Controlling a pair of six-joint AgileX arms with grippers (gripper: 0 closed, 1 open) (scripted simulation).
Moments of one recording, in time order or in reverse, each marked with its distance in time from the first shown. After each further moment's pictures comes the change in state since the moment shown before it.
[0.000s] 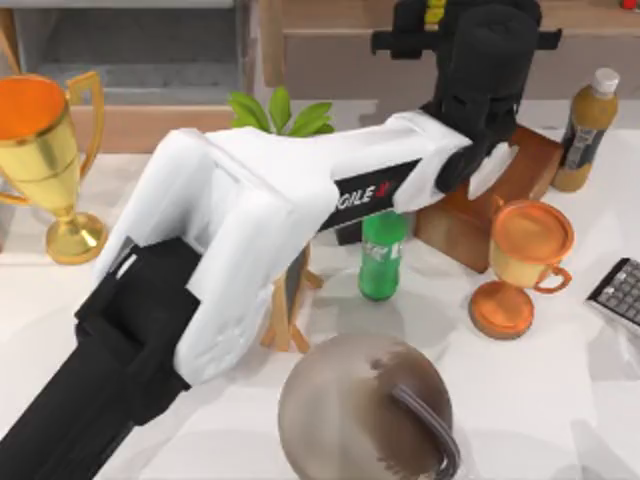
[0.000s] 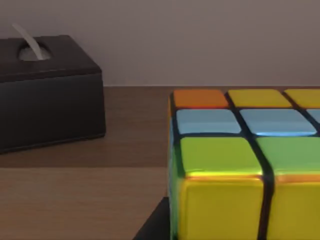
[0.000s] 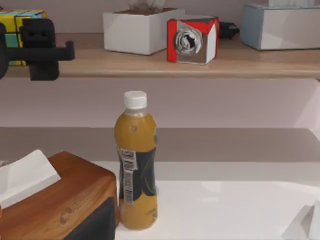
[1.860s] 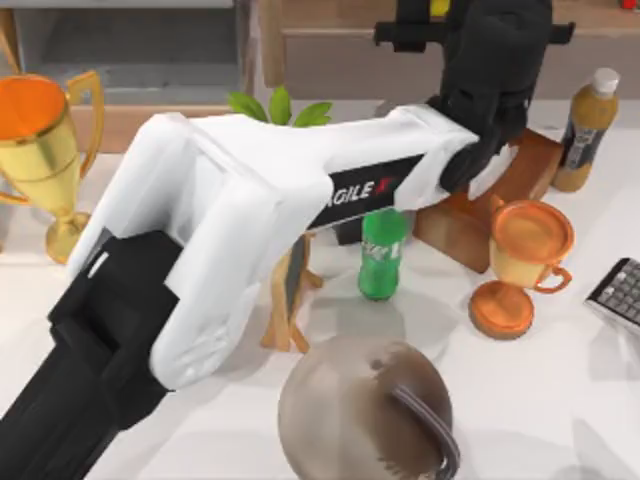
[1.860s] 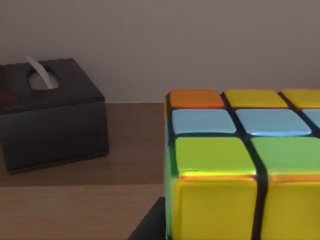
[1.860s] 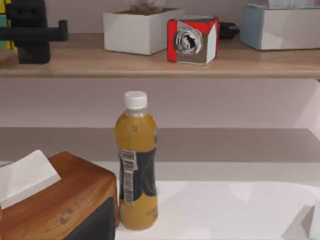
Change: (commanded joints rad) left arm -0.033 -0.114 -0.112 0.004 -0.018 0.012; right arm 0.000 0.000 0.000 0.000 0.000 0.000
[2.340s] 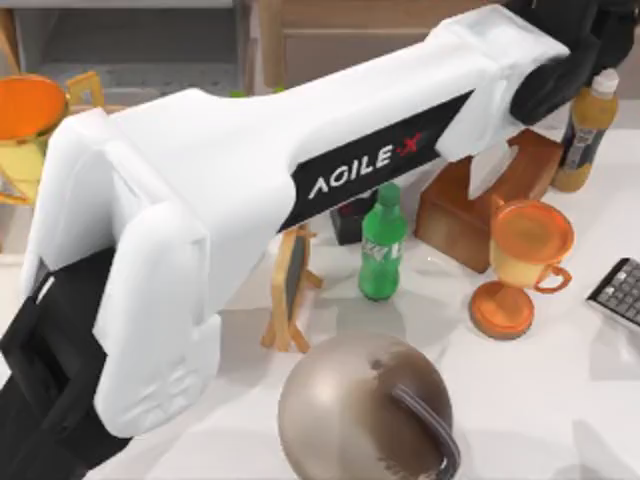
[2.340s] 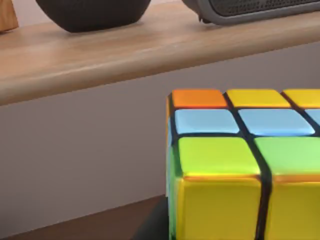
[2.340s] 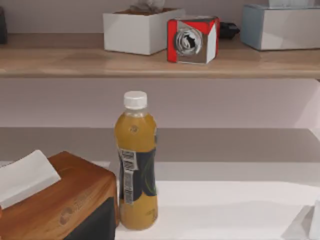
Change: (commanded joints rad) left arm -0.117 -0.194 0.153 -0.309 0.138 0.149; right arm 0.000 0.000 0.000 0.000 0.000 0.000
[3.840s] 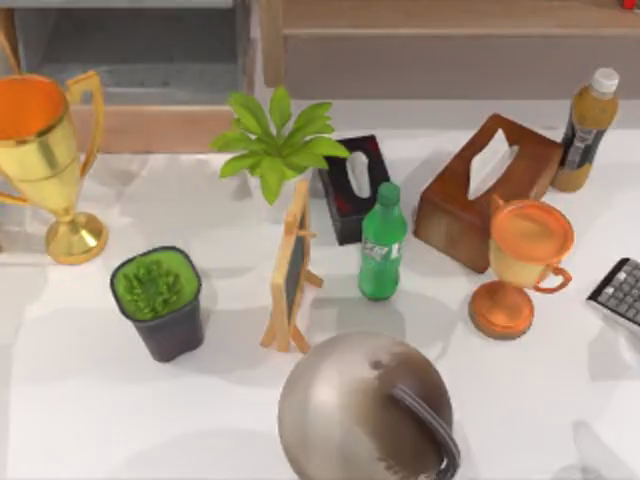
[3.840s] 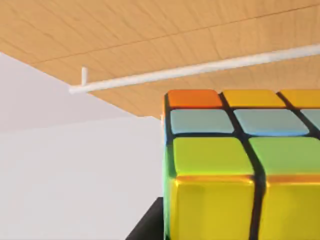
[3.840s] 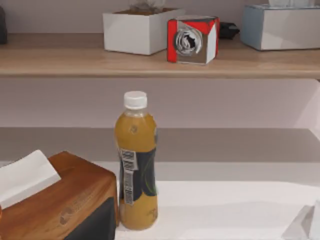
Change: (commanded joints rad) left arm 1.216 -0.006 0.743 -1.705 0.544 0.322; right arm 0.000 0.000 0.000 0.000 0.000 0.000
